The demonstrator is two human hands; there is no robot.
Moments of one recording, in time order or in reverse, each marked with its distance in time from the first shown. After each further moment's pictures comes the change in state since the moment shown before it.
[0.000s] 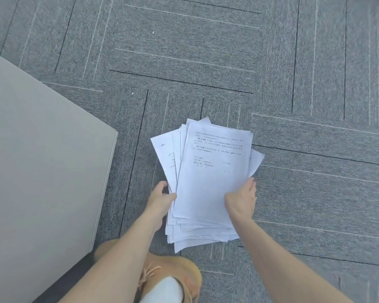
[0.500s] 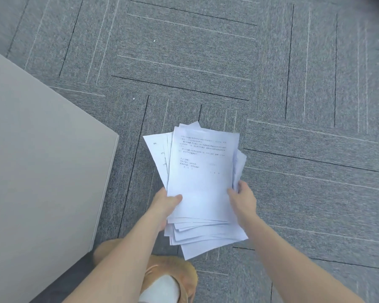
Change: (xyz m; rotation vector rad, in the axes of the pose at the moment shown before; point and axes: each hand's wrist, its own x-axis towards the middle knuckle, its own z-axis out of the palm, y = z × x) left_hand -0.030 0.020 0.011 -0.087 -0.008 -0.011; right_hand -0.005 -0.014 -0.038 0.174 -0.140 0.035
